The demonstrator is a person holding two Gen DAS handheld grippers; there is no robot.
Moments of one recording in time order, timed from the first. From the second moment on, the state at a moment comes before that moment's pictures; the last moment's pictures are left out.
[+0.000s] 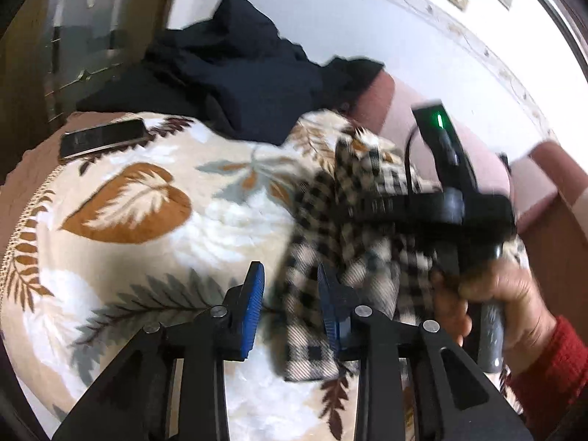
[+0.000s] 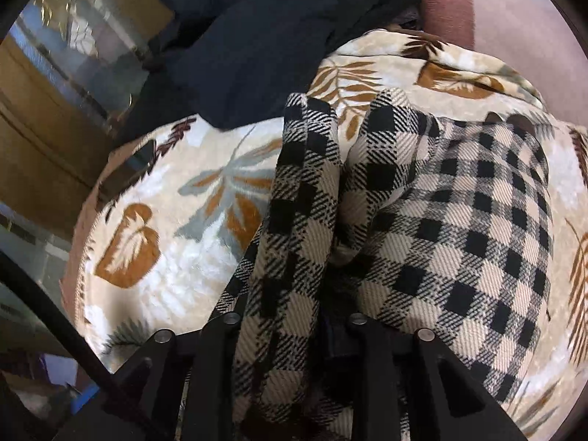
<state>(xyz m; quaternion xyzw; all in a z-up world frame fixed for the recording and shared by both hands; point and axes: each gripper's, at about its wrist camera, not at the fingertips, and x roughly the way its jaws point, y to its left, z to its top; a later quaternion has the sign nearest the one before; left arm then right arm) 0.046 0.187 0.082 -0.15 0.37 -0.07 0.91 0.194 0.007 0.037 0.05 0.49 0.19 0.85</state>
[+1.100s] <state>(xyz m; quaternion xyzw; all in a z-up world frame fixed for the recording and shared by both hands) 0.063 0.118 0.047 -0.19 0.44 -0.19 0.86 0.058 -0.175 -0.028 0.29 0.50 0.13 0.81</state>
